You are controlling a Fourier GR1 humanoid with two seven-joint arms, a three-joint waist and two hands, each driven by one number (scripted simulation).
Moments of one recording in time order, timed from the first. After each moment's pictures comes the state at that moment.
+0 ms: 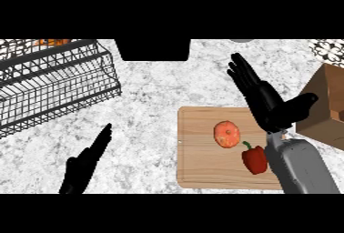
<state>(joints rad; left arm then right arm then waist) 0.07 0.33 -0.35 -1.41 0.16 0.11 -0.03 -0.37 -0.20 0.16 -1.53 -0.23 0.00 0.13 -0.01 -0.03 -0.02</state>
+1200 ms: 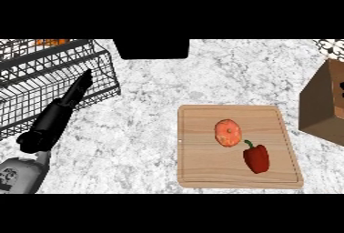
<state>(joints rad) -0.21 0.48 -0.20 -1.54 0.10 0.01 -0.09 0.07 -0.86 -0.14 -1.87 0.20 0.28 -0.33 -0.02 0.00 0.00</state>
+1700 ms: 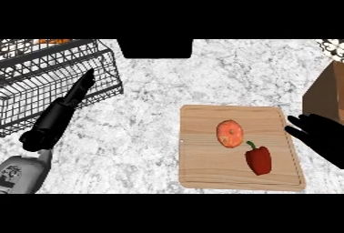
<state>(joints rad) -0.22 0.46 -0.19 -1.51 0.09 -0.02 -0.11 0.09 -0.94 0.09 -2.17 0.45 0.43 0.03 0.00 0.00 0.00</state>
